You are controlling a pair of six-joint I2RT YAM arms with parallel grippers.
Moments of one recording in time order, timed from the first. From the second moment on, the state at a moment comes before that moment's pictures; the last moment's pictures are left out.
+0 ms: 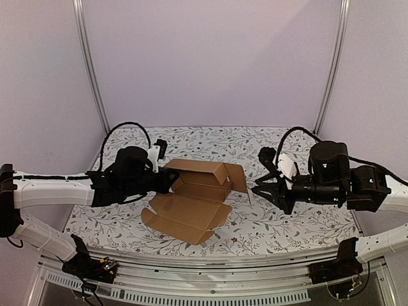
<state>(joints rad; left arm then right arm) -0.84 1.30 0.70 0.13 -0.12 -0.47 1.15 0.95 0.89 -0.39 0.12 -0.04</state>
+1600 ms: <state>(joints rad) -0.97 1.28 0.70 0.02 -0.46 -0.39 1.15 1.38 1.03 -0.26 -0.02 0.03</state>
